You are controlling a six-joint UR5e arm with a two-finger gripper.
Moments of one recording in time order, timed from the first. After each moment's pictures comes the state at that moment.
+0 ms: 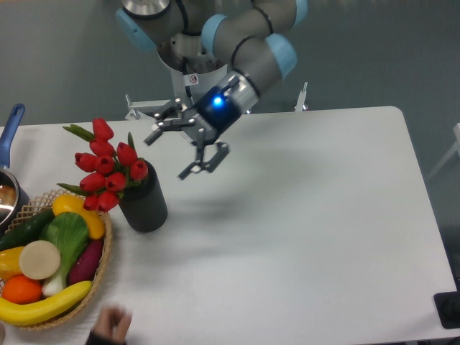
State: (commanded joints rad) arm 2.85 -1.56 -2.25 -0.69 0.23 1.29
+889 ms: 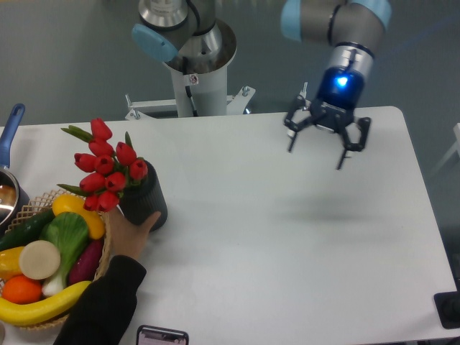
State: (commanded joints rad) arm 3.06 -1.73 -1.96 -0.69 0.82 1.29
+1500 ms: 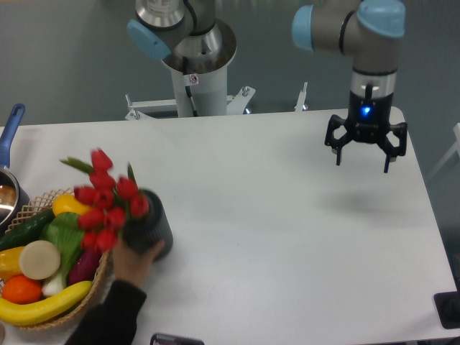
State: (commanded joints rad) arm 2.88 -1.81 -1.84 -0.74 1.44 1.25
